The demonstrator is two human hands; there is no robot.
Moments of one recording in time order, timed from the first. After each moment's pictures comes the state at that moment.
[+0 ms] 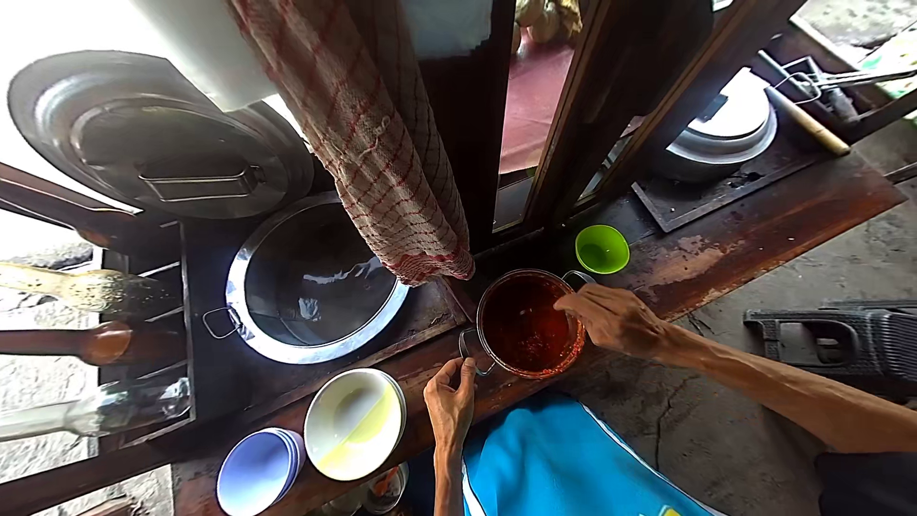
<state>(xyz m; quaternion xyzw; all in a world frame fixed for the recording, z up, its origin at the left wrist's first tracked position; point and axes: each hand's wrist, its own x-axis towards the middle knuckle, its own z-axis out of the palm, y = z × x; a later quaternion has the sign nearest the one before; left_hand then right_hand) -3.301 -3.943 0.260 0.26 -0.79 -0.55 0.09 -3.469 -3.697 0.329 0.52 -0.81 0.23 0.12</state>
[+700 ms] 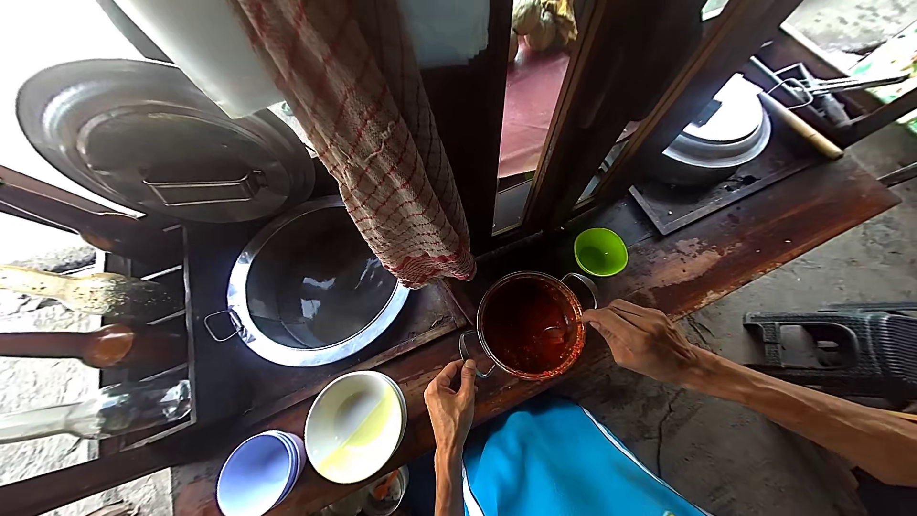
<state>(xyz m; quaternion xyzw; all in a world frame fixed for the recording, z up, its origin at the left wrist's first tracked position) -3.301 -3.943 0.261 0.26 -0.78 -0.56 0.09 -3.443 -3.669 0.332 0.45 -0.86 0.21 0.14</state>
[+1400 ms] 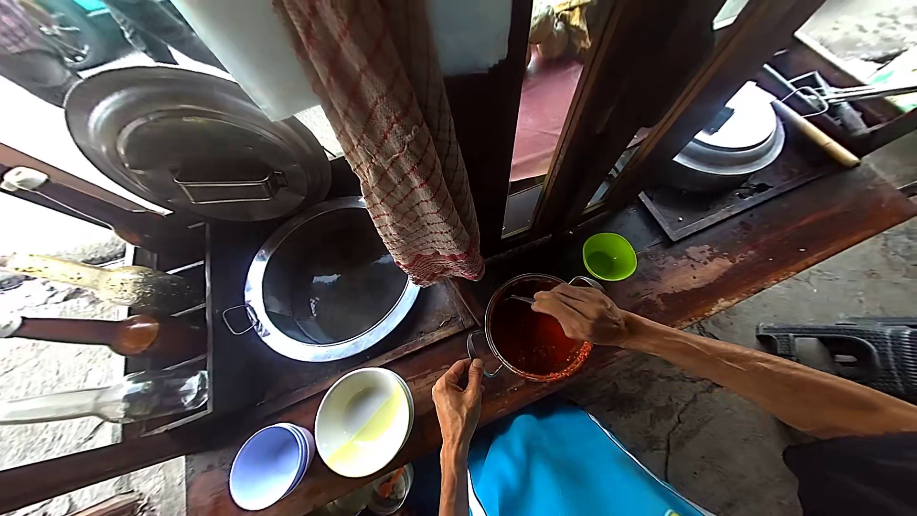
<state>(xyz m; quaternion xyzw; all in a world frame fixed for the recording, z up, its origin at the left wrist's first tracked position) -3.301 -3.945 0.258 0.26 -0.79 -0.55 0.08 -3.491 -3.731 0.290 0.59 -0.74 0.24 0.22</state>
